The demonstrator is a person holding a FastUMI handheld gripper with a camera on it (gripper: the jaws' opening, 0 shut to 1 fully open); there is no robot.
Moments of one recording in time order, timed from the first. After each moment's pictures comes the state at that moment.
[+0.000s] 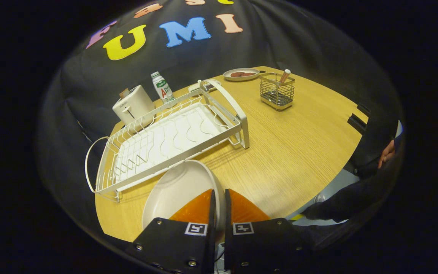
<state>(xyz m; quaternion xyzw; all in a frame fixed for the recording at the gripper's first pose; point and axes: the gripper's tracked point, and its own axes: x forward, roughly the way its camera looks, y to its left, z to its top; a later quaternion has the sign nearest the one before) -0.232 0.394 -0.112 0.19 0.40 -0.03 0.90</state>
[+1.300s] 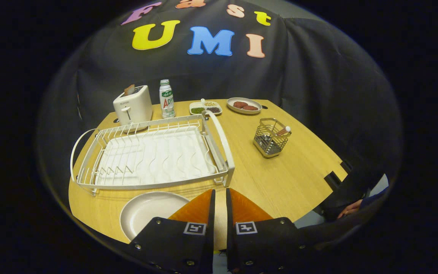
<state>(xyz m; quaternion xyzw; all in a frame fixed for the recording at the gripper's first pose) -0.185 0.333 -0.040 0.04 0.33 -0.06 0.94</state>
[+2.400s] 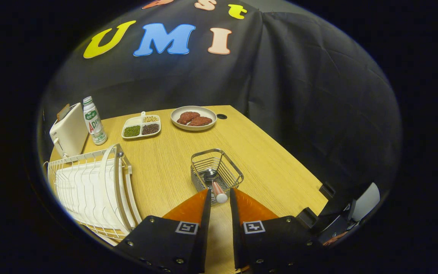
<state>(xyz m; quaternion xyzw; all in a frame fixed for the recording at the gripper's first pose) -0.054 0.177 -0.064 0.03 0.34 -0.16 0.93</state>
